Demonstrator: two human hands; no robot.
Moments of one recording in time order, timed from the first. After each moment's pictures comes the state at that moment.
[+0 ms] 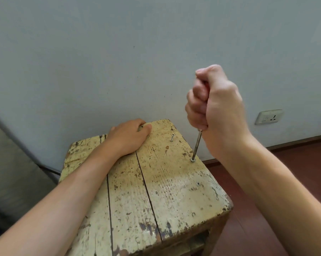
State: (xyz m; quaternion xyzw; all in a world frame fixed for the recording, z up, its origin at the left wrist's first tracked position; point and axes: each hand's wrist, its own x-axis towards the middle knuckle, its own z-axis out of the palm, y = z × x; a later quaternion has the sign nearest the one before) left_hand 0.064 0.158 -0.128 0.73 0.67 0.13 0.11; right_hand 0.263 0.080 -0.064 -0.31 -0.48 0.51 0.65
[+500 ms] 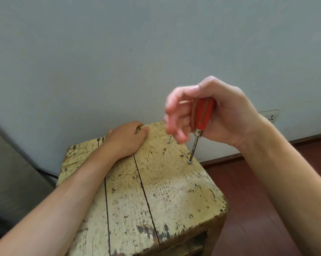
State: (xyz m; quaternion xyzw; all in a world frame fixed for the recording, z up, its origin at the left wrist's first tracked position) left_hand 0.063 0.159 -0.129 0.73 0.66 0.13 0.11; right_hand 0.297 0.097 -0.056 -0.13 -0.66 0.65 0.35
